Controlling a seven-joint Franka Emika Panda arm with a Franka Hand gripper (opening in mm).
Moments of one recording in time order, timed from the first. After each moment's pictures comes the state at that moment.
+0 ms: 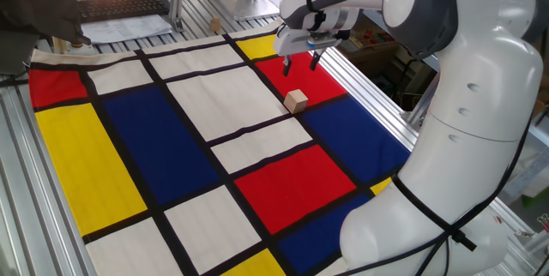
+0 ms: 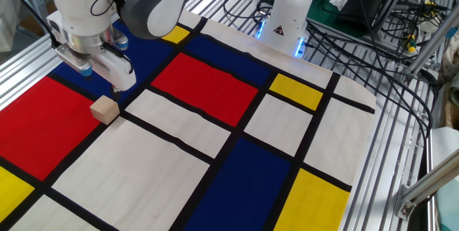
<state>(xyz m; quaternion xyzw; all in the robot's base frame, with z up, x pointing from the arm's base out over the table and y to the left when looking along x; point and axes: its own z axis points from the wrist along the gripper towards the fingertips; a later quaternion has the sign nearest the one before) 0.569 -0.246 0.195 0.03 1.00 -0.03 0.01</state>
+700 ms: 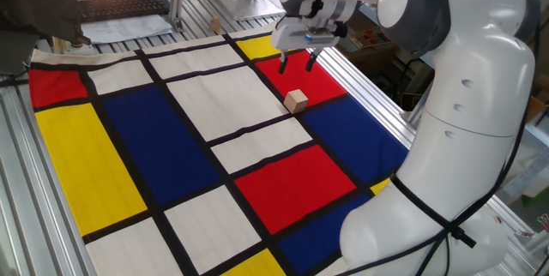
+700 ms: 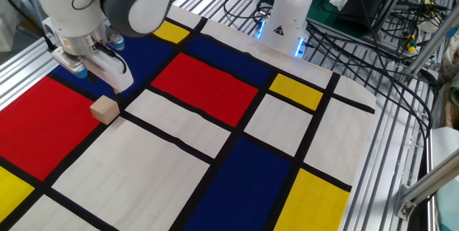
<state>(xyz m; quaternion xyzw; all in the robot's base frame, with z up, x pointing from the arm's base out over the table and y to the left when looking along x) 0.574 -0.236 0.200 0.05 1.00 0.02 -0.03</state>
